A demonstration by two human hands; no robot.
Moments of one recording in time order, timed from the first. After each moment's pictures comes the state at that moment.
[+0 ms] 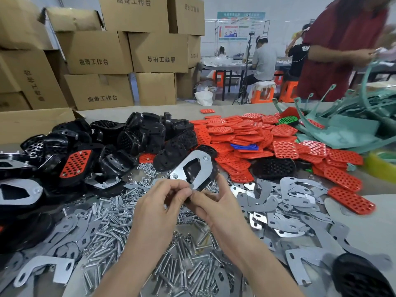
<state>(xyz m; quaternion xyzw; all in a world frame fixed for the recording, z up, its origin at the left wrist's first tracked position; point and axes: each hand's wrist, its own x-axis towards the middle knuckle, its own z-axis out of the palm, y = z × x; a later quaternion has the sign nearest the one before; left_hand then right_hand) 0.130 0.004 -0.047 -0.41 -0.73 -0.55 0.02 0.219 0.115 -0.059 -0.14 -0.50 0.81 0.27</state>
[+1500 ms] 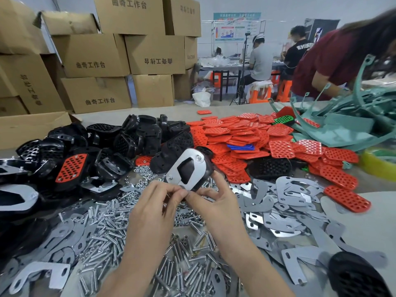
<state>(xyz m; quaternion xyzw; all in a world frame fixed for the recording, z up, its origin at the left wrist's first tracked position) 0.132 0.006 -0.052 -0.44 -0.75 -0.48 0.14 0.226 0.109 -0.049 -0.19 -0.60 0.70 0.33</state>
